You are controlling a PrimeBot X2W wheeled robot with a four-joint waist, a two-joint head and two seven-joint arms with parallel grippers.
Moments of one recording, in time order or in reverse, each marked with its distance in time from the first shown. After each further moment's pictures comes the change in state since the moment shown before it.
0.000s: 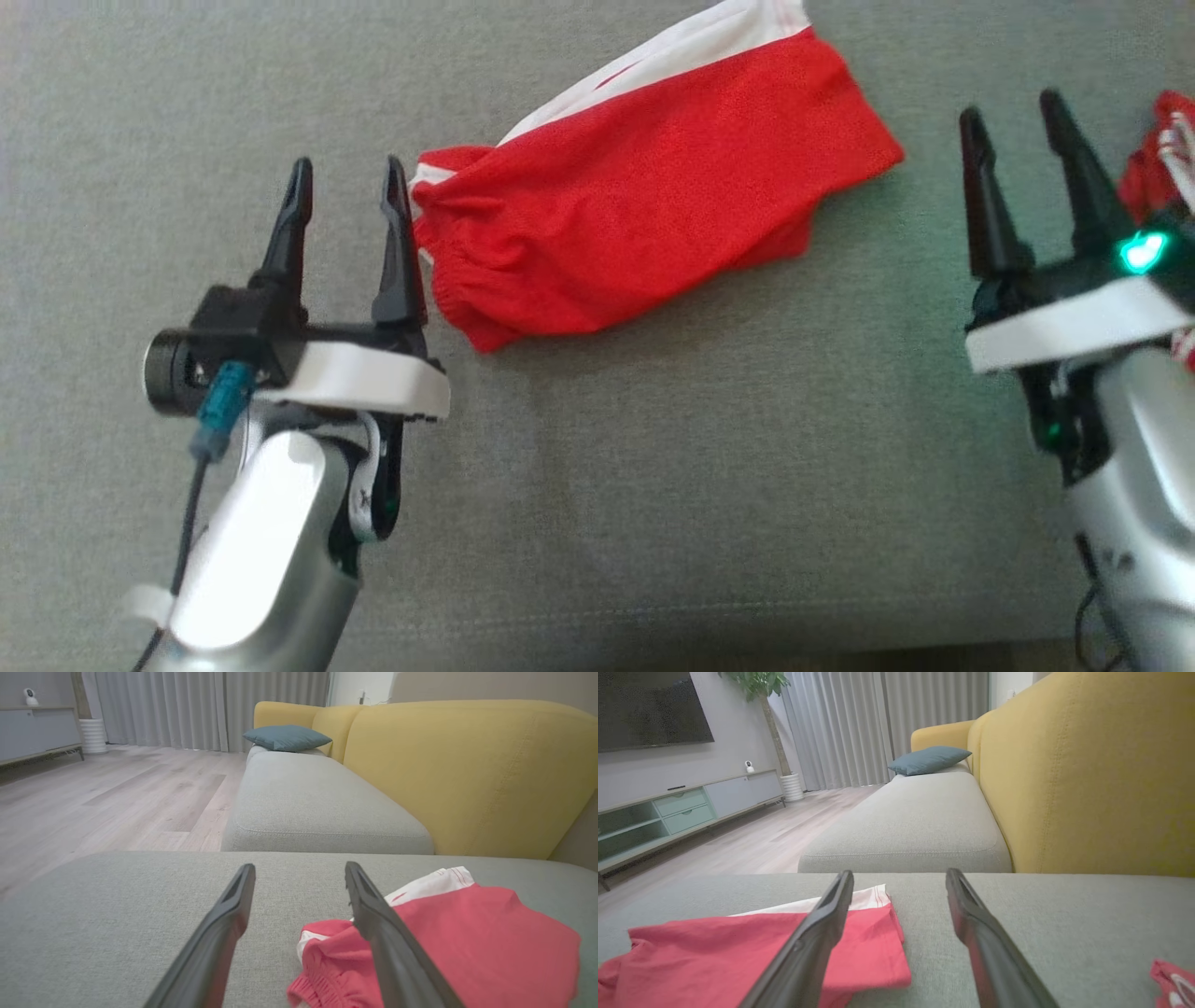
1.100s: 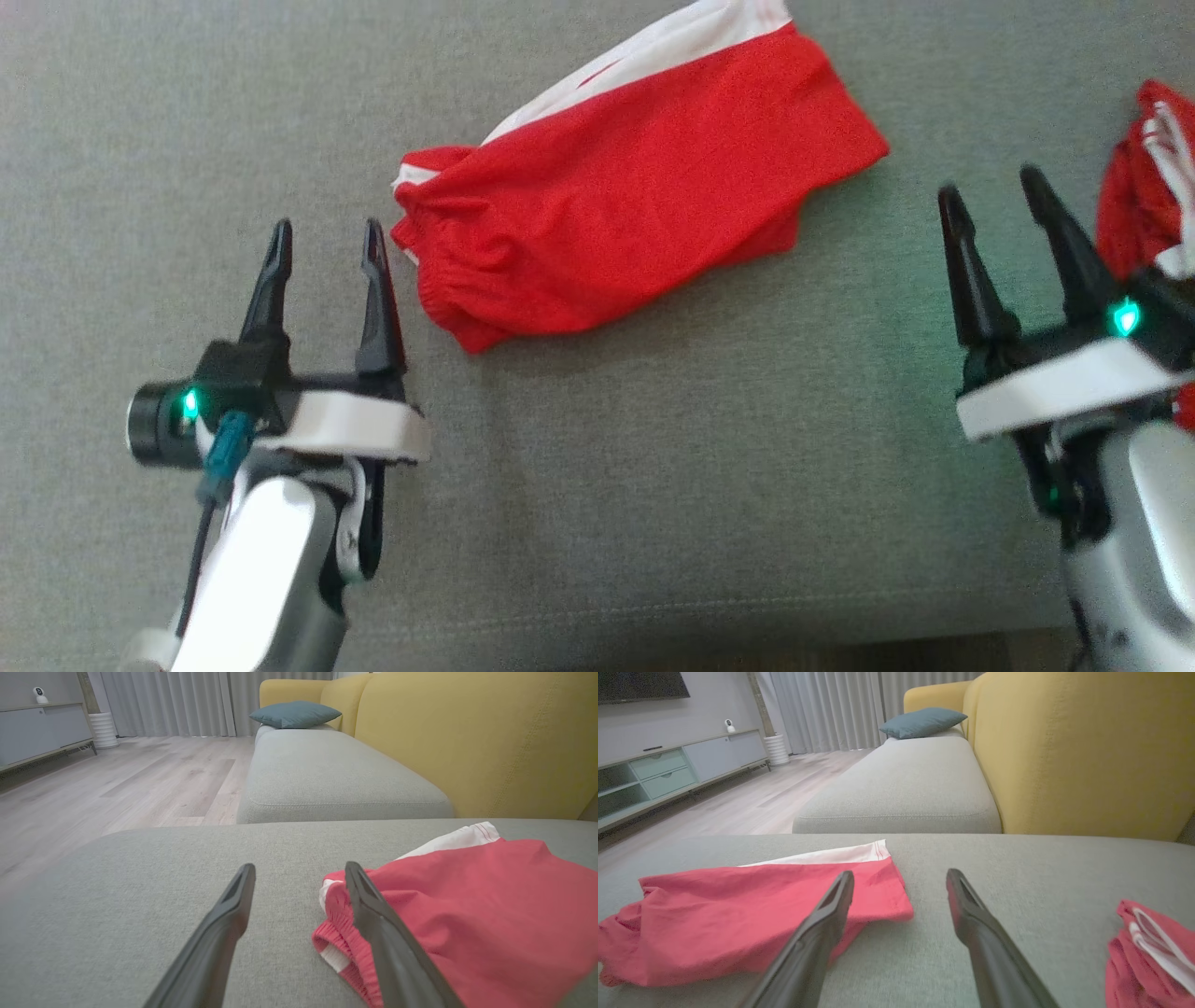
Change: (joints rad) left arm 0.111 -0.001 0.060 0.006 0.098 -0.004 0.000; right arm 0.218 0.085 -0.123 -0.253 -0.129 0.000 0.196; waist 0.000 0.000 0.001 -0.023
